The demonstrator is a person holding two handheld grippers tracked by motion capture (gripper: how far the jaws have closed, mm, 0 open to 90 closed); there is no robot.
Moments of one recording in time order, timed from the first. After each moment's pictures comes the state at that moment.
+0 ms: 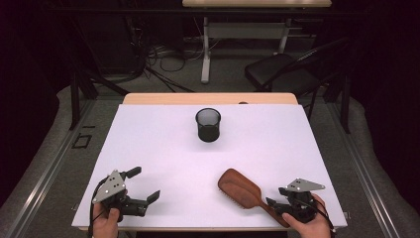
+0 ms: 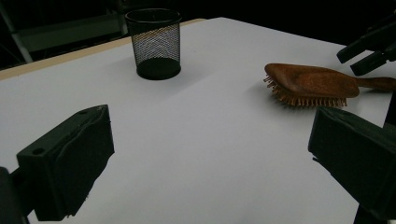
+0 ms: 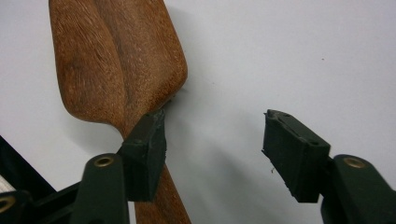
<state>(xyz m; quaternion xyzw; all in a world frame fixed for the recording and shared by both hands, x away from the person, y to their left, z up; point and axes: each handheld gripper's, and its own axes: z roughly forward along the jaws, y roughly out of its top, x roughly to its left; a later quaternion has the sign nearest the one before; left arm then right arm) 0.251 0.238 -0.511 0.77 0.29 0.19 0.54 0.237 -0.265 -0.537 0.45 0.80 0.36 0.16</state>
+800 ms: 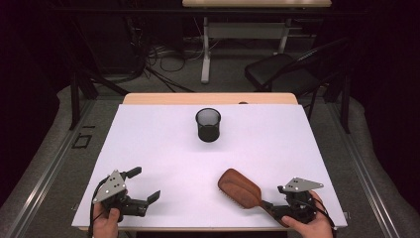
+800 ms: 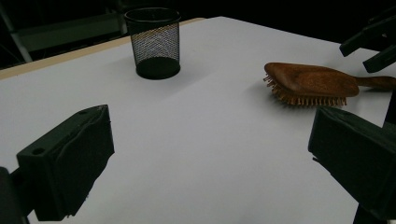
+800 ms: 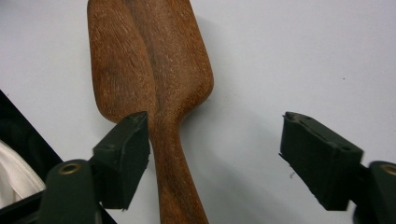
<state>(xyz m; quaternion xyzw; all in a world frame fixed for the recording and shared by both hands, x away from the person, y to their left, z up) 0.251 0.237 -0.511 0.77 0.29 0.19 0.54 0.236 -0.259 -0.527 0.42 0.82 0.37 0.15</state>
